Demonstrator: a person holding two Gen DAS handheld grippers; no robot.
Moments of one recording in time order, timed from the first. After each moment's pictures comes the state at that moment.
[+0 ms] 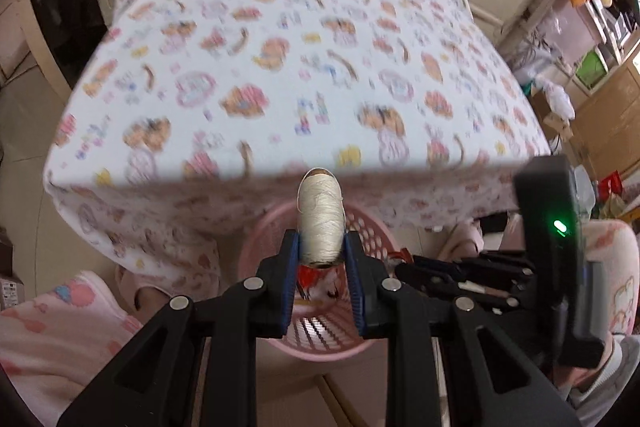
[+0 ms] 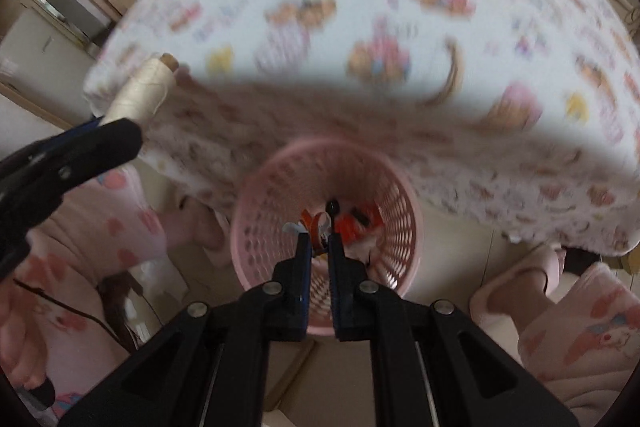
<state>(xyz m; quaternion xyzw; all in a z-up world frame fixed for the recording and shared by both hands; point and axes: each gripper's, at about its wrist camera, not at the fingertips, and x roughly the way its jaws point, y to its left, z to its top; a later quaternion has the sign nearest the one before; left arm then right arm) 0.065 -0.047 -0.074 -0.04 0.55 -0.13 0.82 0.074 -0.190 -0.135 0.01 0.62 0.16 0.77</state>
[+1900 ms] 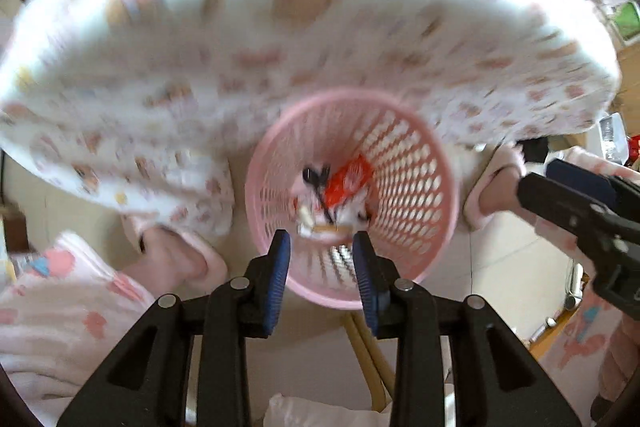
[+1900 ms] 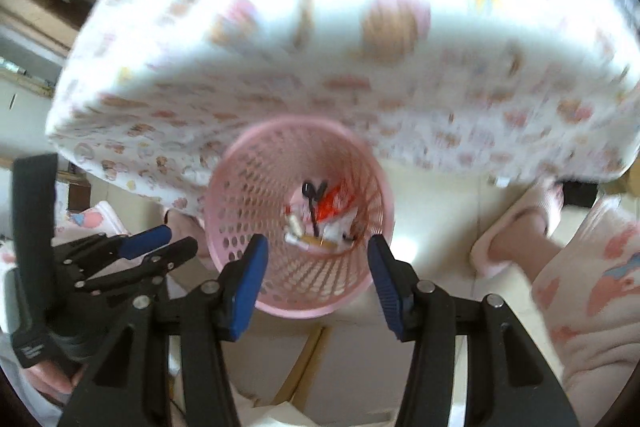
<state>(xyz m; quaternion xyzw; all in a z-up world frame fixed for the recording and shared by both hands) 0.058 -0.059 -0.147 0.02 0.65 -0.10 0.75 0.066 -0.228 -0.132 0.07 0.63 0.08 0.77</state>
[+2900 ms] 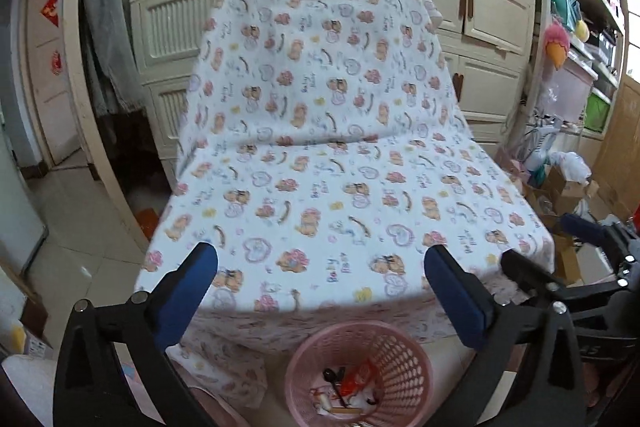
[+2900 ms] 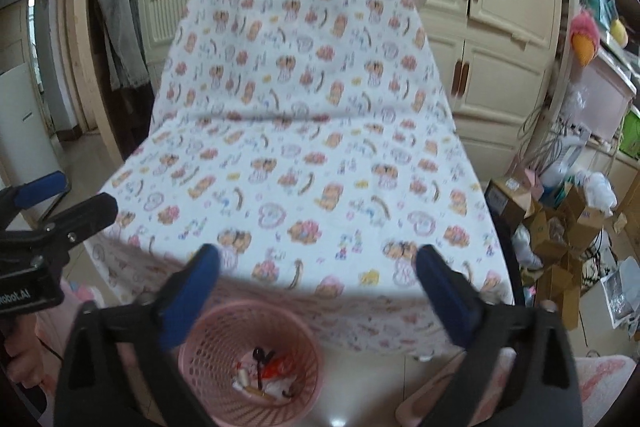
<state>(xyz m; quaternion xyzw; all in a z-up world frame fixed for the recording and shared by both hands) 0.034 -0.040 0.015 0.00 0.31 -0.06 0.95 0.030 -0.233 0.000 -0.02 0.32 0.05 0.95</state>
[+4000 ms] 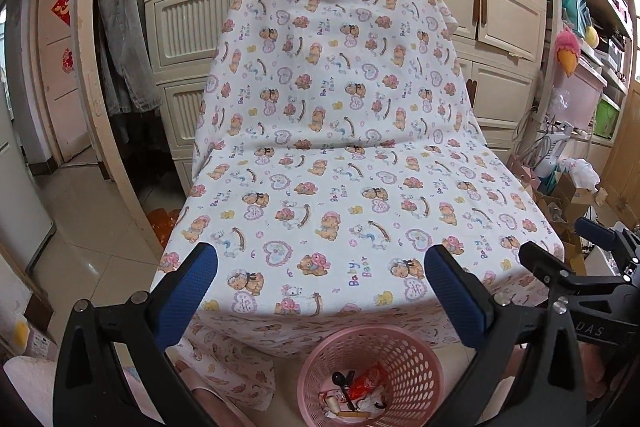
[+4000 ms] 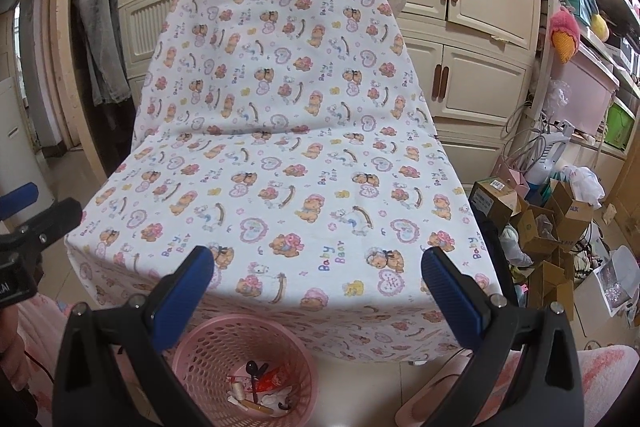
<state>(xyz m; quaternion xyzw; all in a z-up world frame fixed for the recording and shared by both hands) 0.033 -0.023 0.014 -0.01 0.30 -0.05 0.95 0.035 -0.242 -0.001 -0.01 0.31 0.01 0.95</state>
